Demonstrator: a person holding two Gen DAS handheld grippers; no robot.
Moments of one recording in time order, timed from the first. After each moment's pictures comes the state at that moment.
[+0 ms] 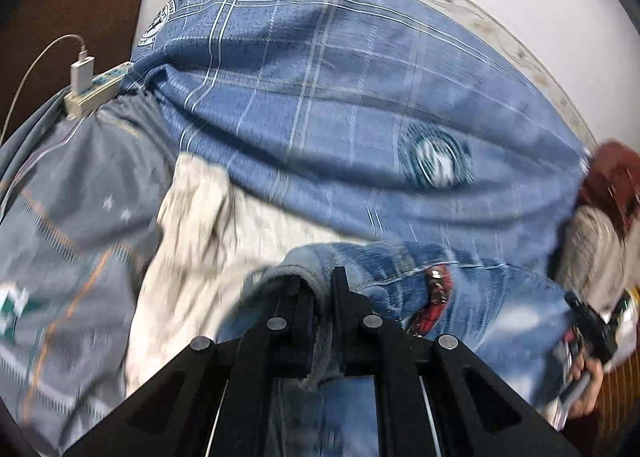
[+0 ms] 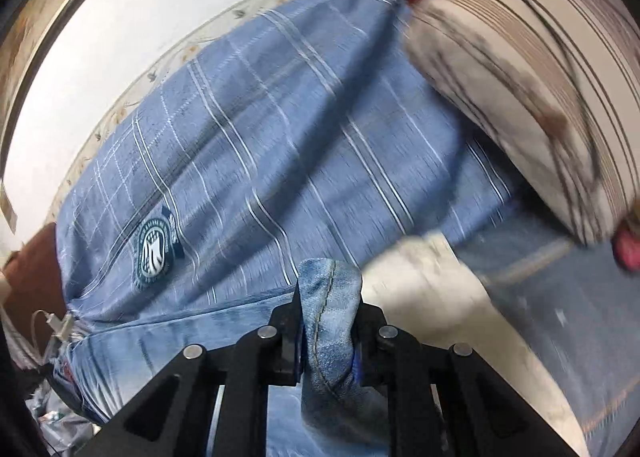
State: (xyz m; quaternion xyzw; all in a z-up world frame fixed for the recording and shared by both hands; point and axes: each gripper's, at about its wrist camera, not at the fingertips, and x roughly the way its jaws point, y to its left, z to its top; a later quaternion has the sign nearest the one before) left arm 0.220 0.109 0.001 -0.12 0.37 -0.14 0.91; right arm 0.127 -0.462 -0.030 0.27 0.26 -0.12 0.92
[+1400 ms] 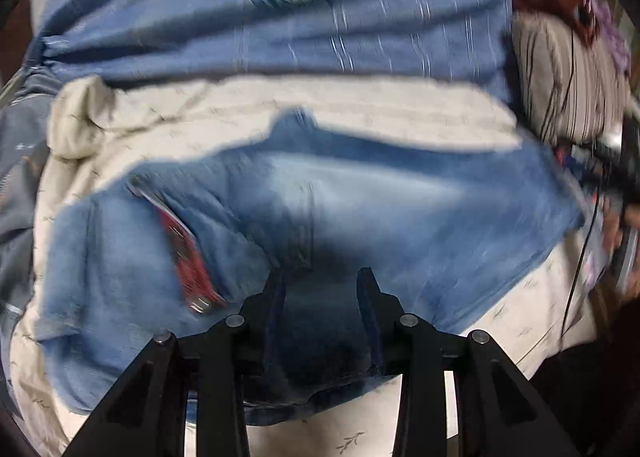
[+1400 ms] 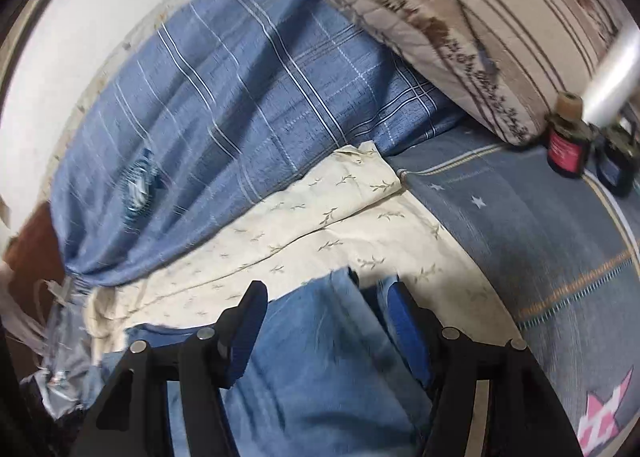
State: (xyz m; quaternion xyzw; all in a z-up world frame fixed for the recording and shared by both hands) left arm 0.120 -0.030 -0.103 0.06 0.49 -0.23 0.84; right arm 0.063 -0.461 -0.062 0.26 0.35 -0.13 0.89
